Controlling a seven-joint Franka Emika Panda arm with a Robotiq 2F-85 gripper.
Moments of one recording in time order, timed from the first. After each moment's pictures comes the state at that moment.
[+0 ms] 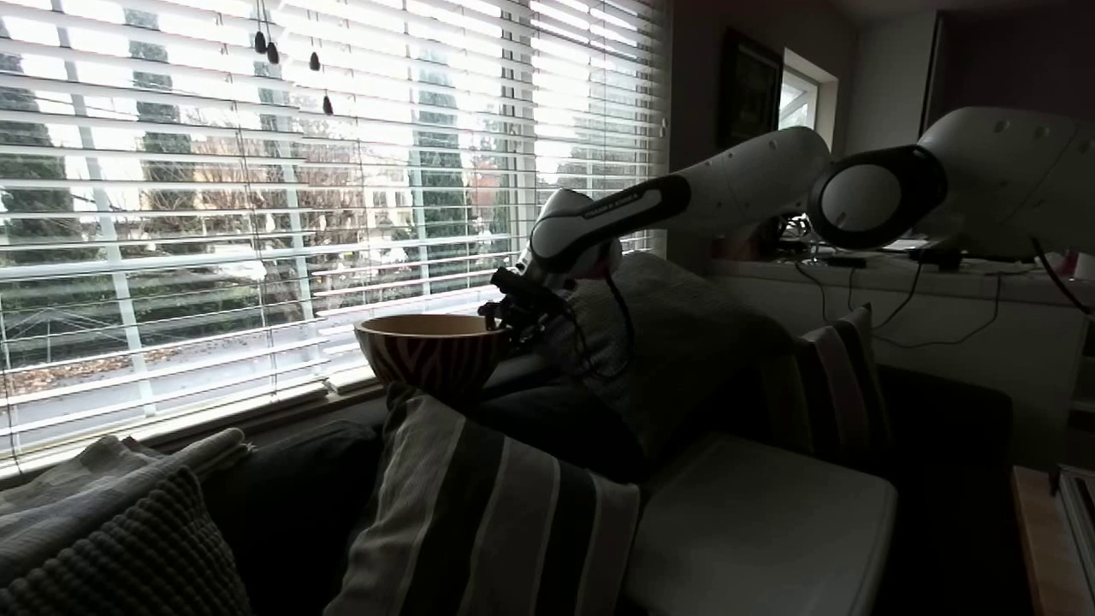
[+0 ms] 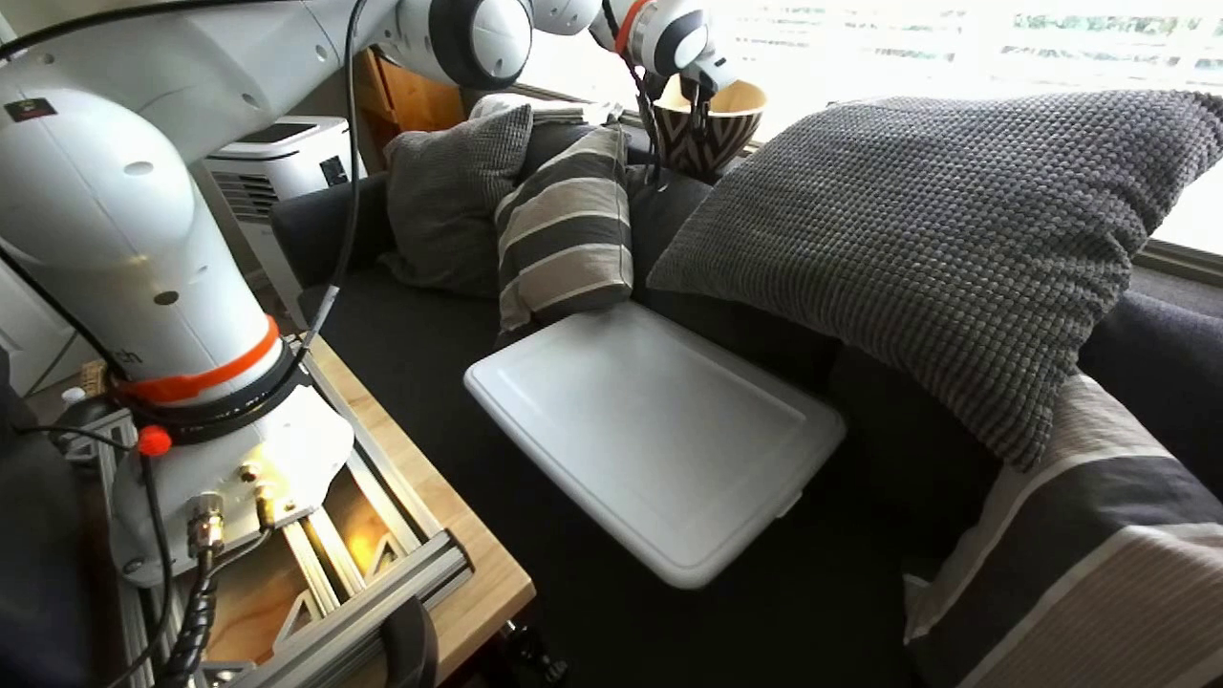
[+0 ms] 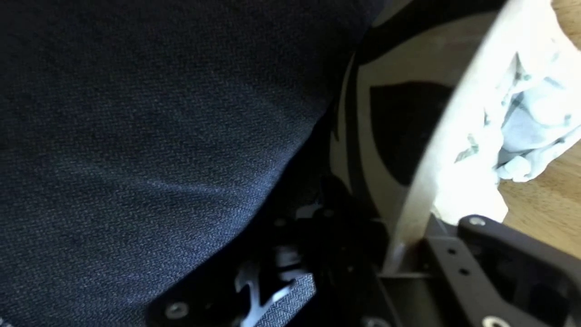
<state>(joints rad) 0.06 1.14 0.10 -0.80 0.16 2.38 0.96</state>
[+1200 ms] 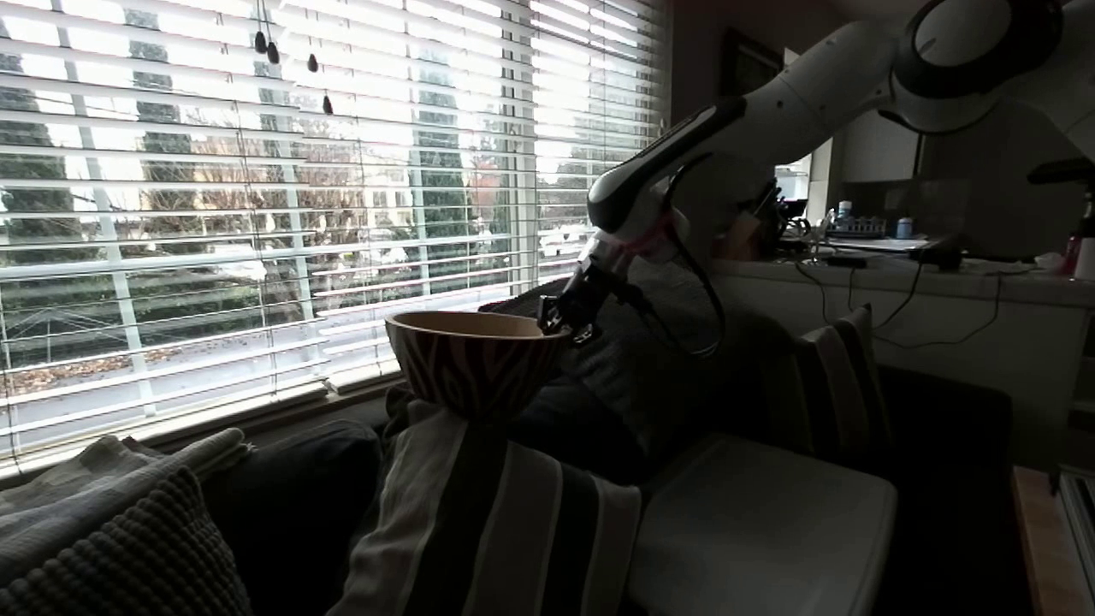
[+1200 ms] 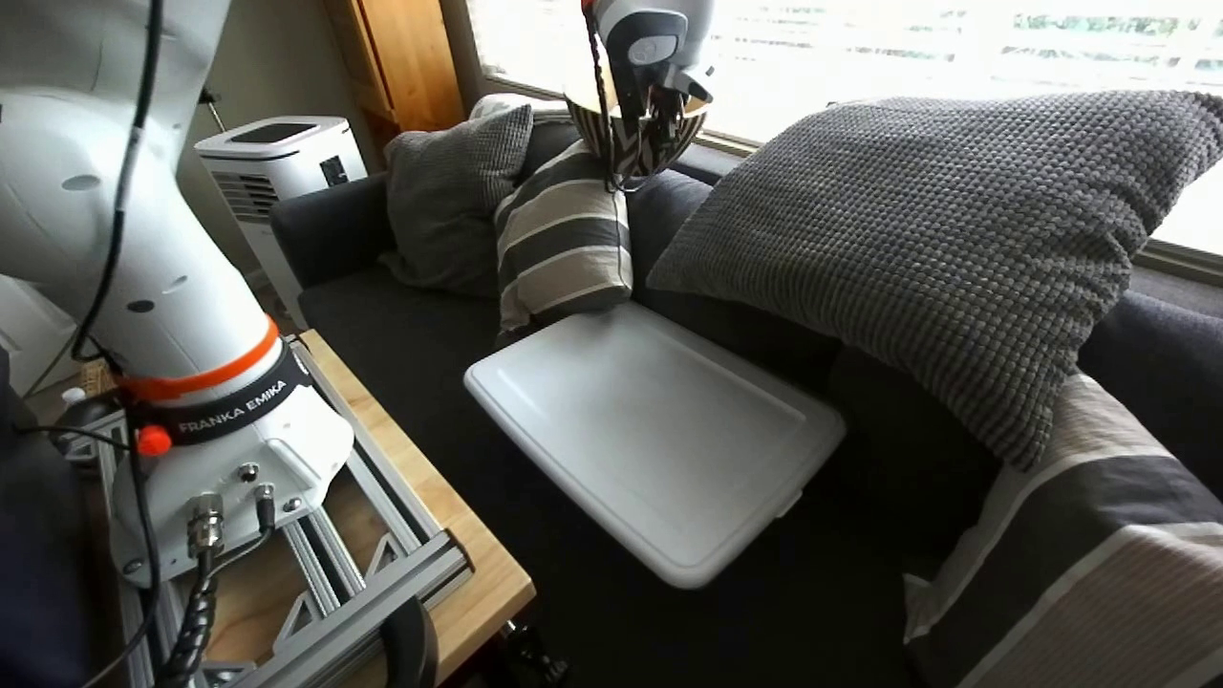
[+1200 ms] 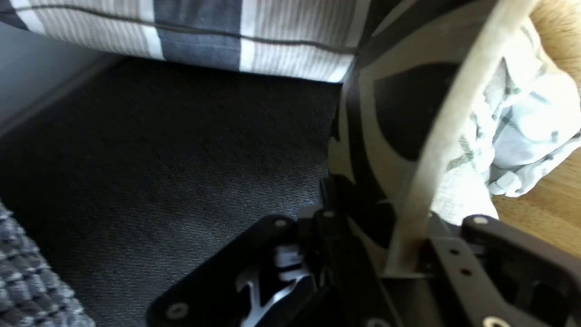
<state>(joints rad) -0.16 0.65 0.28 -1.63 0.56 2.51 0.16</state>
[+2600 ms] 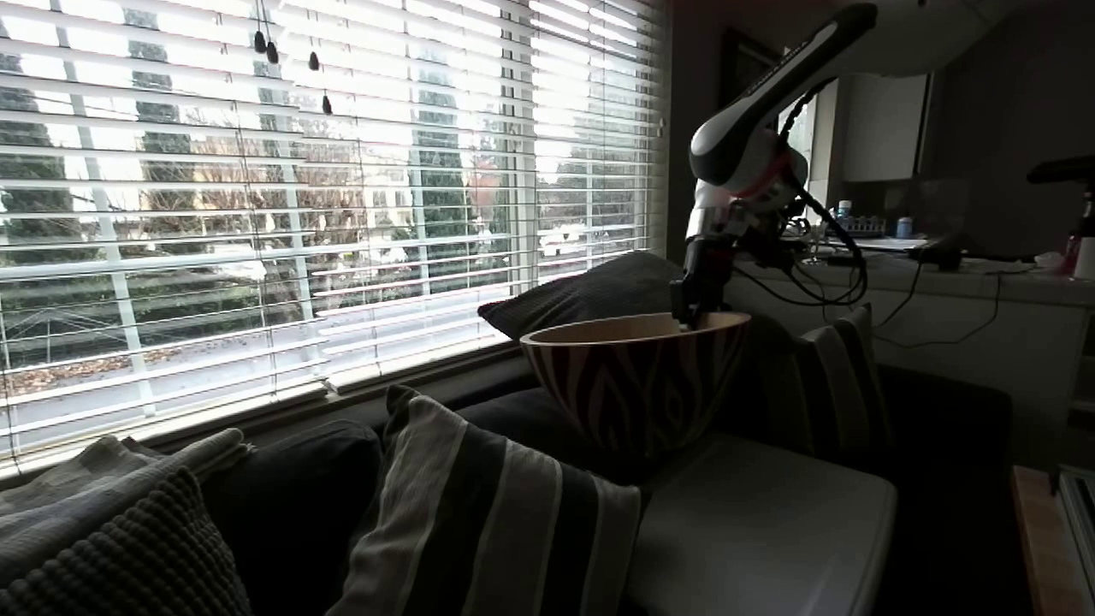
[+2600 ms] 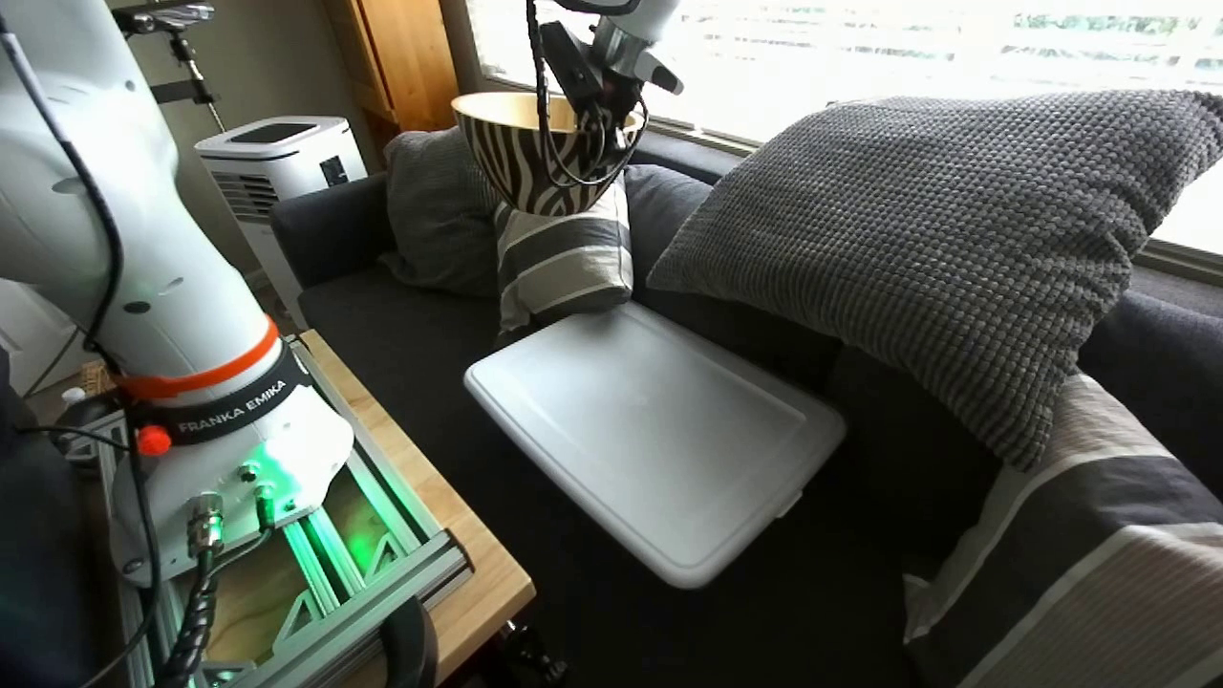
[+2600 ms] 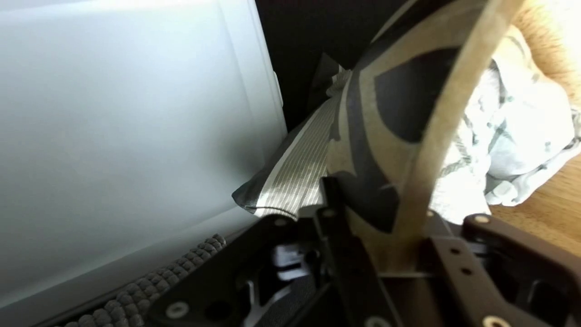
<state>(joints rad) -0.19 0.12 0.10 -2.19 0.56 2.12 -0.19</state>
